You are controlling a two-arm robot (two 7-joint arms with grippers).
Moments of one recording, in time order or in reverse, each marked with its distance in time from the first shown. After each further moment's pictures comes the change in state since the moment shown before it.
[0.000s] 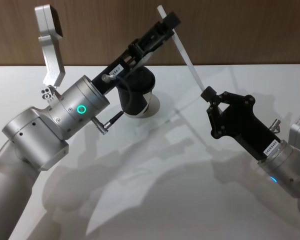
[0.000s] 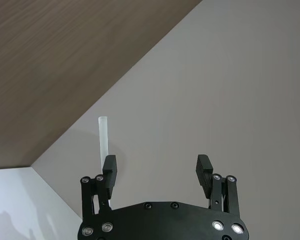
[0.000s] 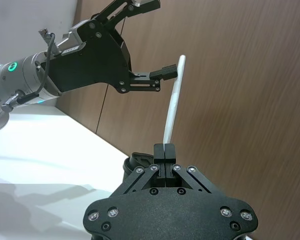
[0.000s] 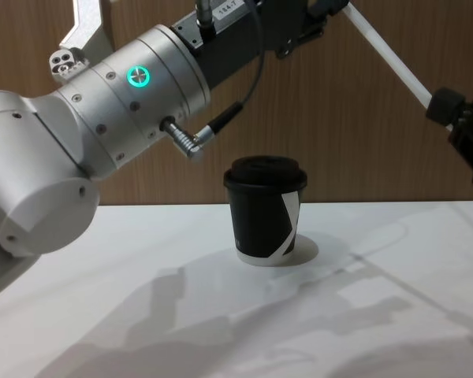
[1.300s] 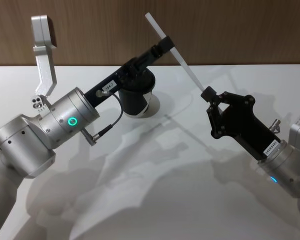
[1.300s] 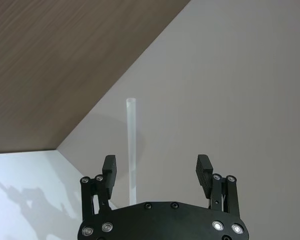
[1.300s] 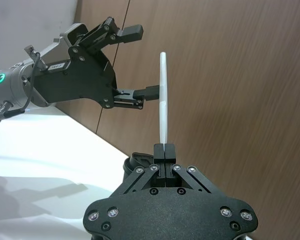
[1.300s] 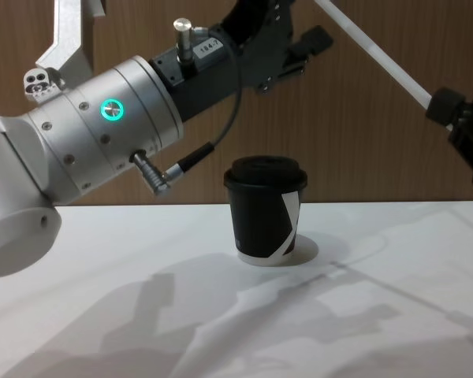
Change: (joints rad) left arm 0.012 0.091 0.043 -0.015 0.038 -0.035 -0.009; right arm 0.000 0.000 0.000 0.000 0.000 0.000 0.000
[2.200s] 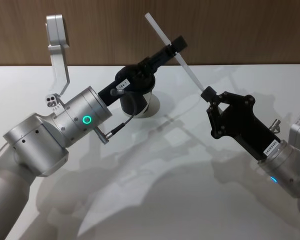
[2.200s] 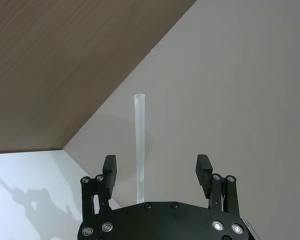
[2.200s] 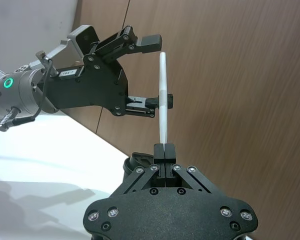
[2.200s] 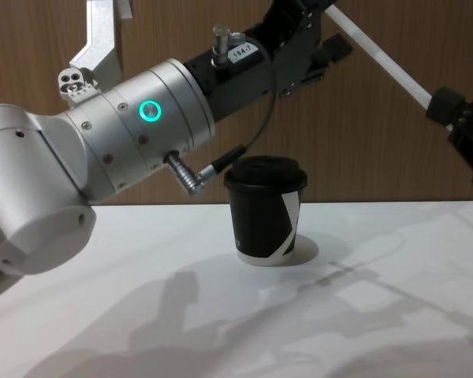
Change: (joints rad) left arm -0.019 -0.027 0.039 0.015 0.013 -0.039 0.058; right arm 0.000 0.000 0.000 0.000 0.000 0.000 0.000
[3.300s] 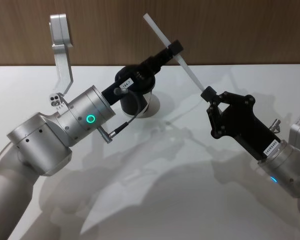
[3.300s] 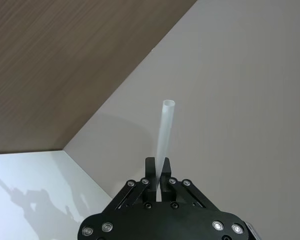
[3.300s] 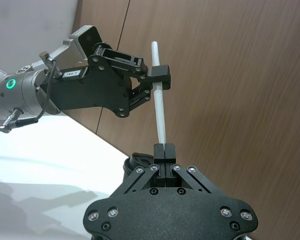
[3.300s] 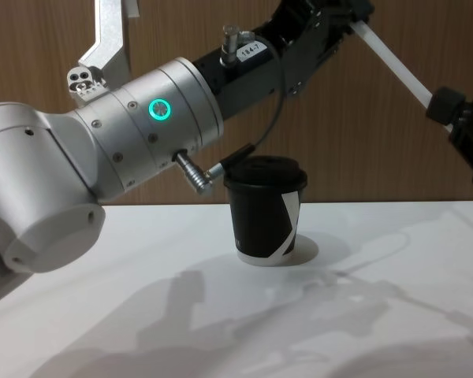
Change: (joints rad) left arm -0.007 -0.009 0.010 0.004 0.000 -0.009 0.012; right arm 0.000 0.000 0.000 0.000 0.000 0.000 0.000
